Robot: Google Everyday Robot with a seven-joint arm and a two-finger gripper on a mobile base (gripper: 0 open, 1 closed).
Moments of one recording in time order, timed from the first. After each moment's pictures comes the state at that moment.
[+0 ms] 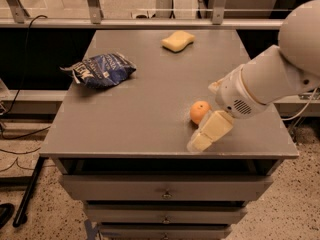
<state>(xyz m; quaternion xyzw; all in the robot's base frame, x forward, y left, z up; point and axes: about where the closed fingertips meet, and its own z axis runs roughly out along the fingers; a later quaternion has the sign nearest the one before) 0.473 -0.099 0.867 -0.54 0.79 0.13 0.27</state>
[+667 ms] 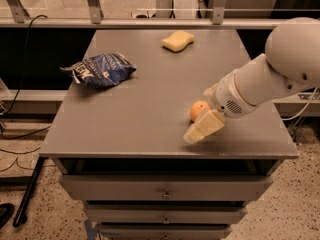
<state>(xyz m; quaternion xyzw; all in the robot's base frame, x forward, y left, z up) 0.506 -0.104 0.838 -0.52 0.80 0.14 0.27</state>
